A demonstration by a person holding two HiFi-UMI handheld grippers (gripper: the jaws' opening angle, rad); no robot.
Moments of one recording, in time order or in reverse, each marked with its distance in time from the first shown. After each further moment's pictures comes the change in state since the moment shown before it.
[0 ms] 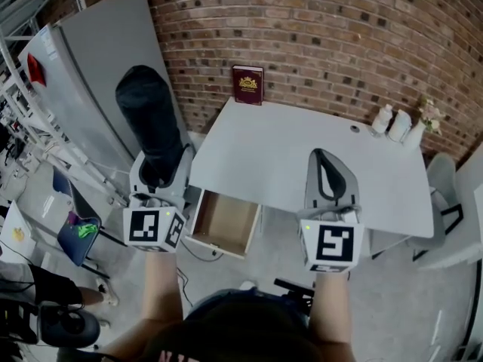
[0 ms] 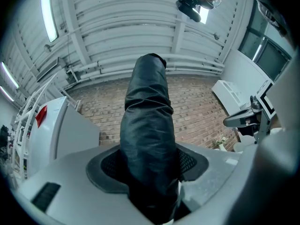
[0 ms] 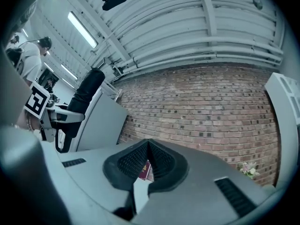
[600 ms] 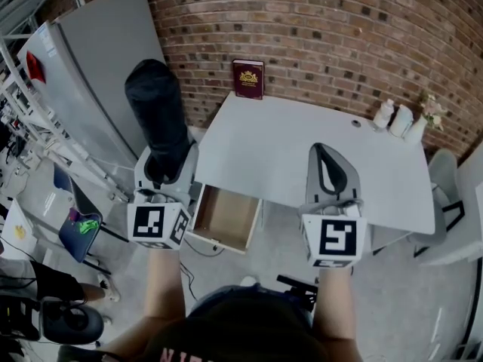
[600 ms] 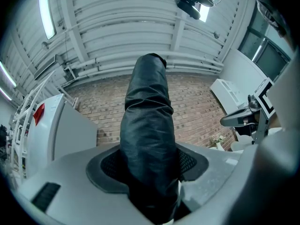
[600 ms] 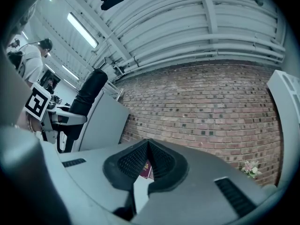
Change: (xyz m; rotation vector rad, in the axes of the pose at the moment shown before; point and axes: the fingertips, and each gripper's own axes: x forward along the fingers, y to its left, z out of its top) left arm 0.003 -0.016 -0.007 -0.006 0.030 -0.024; right arm 0.000 -0.002 -0.005 0.005 0.017 0.027
